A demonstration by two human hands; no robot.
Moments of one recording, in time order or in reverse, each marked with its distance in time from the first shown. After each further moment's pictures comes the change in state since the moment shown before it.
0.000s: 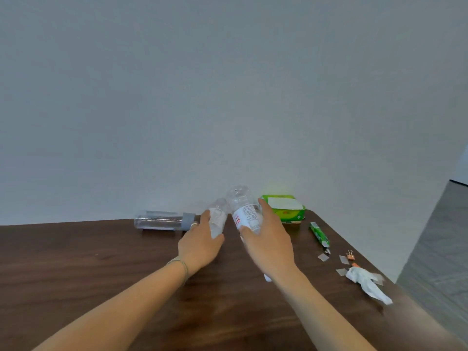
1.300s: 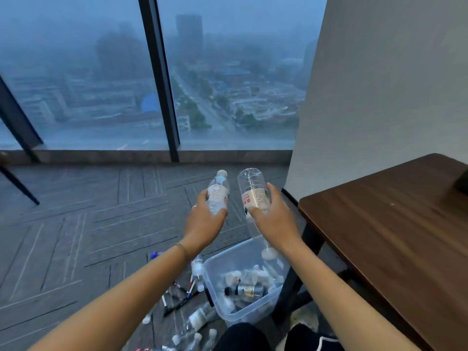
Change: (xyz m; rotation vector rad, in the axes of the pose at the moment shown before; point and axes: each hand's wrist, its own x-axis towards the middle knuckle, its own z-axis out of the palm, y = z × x) left_hand -0.632 -0.526 -0.356 -0.118 0.965 -1.084; right_hand -0.549 -0.415 0.428 0.359 -1.209 -0.680
